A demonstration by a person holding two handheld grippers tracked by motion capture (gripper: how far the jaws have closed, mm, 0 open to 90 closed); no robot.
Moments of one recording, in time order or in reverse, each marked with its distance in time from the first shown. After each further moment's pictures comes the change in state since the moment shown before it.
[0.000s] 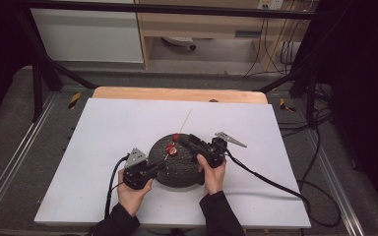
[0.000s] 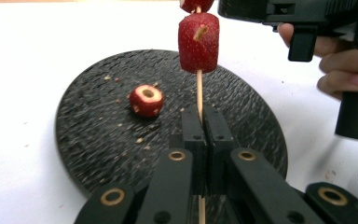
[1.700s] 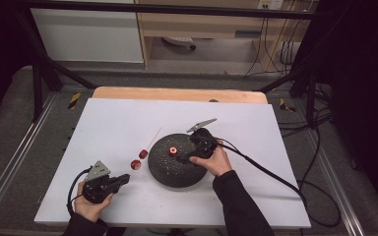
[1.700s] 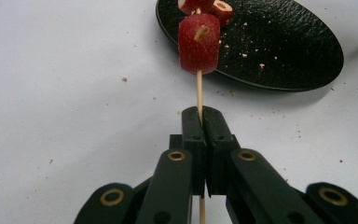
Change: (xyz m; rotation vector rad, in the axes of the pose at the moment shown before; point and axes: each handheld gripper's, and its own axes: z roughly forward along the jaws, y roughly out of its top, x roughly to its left) left arm 0.062 -0.044 -0.071 0.130 0.044 0.056; right arm 0.015 0.029 0.038 0.726 -0.212 -0.470
